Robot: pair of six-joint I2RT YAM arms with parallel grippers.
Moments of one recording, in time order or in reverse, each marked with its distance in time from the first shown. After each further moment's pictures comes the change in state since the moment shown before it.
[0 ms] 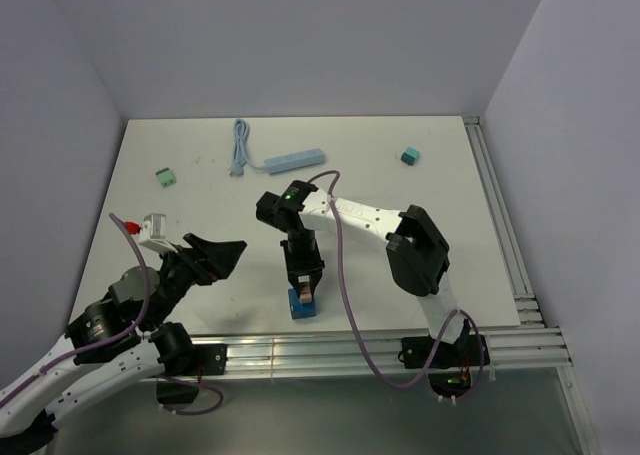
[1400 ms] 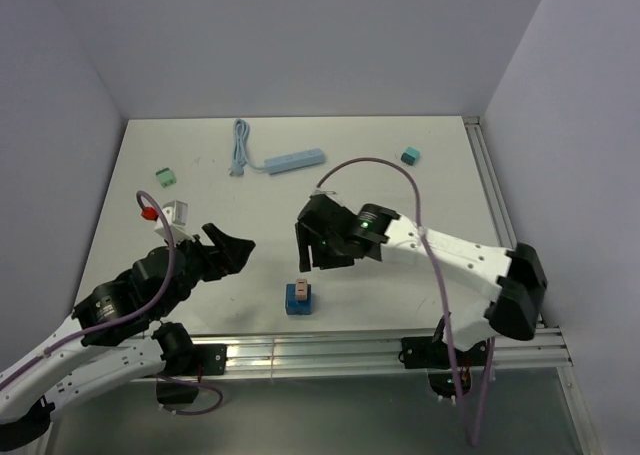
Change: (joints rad) left arm 0.000 0.200 0.138 -0.152 0.002 -0.022; right arm 0.032 -0.536 -0.442 0.477 0.323 0.004
